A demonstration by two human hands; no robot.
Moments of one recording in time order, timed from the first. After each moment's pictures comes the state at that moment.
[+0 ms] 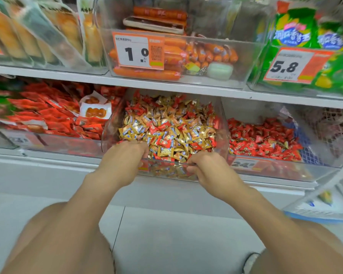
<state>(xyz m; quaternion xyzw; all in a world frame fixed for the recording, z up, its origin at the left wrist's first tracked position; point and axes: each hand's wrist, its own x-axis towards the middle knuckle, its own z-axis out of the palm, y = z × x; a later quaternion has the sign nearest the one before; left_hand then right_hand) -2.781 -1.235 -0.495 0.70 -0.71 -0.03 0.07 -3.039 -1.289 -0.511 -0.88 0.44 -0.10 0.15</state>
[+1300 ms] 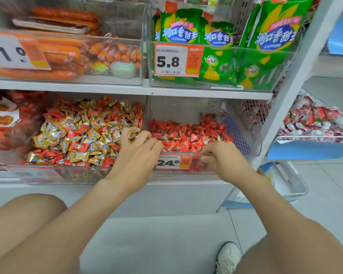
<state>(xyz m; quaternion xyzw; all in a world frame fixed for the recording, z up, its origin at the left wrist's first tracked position) -3.015 -1.277 -0.503 0.55 -0.80 0.21 0.08 -3.283 -1.335 -0.504 -0.80 0.58 -0.13 0.12</state>
